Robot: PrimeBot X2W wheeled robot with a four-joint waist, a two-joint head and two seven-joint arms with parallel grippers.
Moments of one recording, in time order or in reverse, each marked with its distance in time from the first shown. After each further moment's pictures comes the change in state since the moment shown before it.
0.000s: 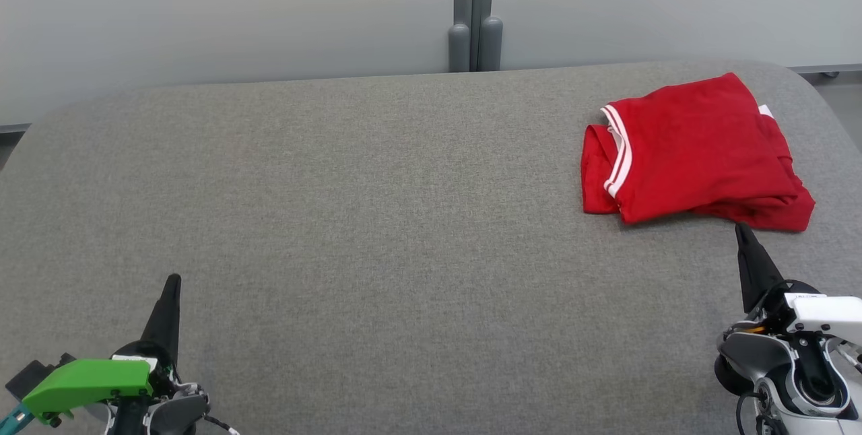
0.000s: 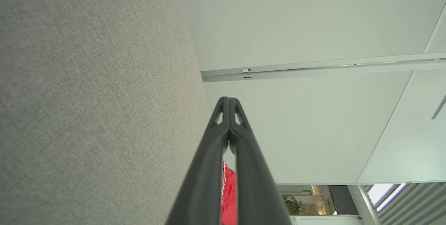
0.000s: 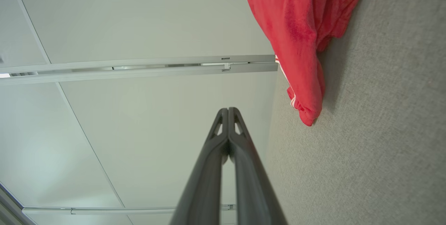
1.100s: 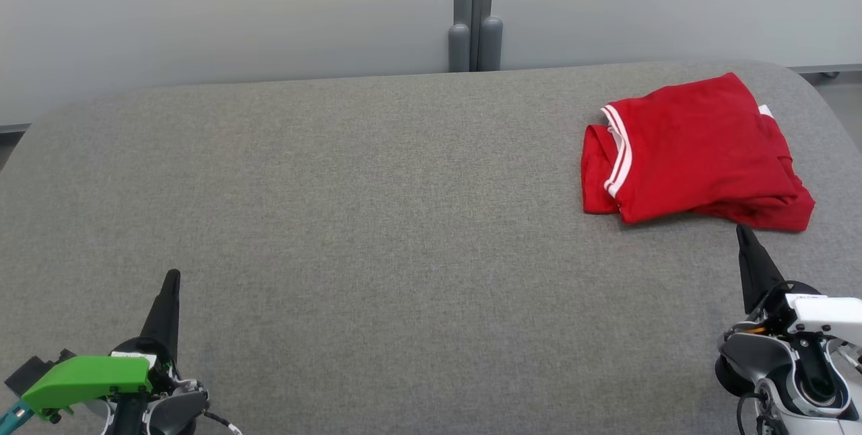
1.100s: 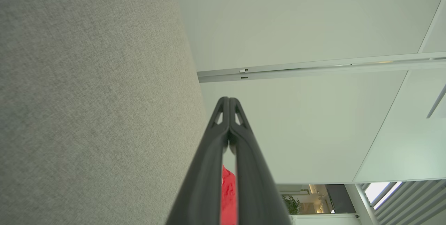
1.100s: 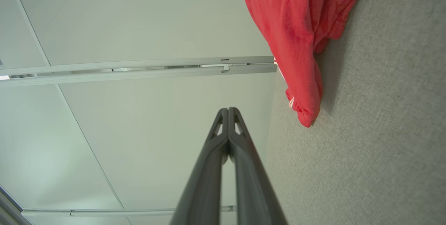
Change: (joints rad) left arm -0.012 -0.002 0.003 0.002 -0.002 -0.007 0.003; right arm 0.000 0.000 -0.006 0.006 0.001 0.000 0.000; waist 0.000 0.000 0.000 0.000
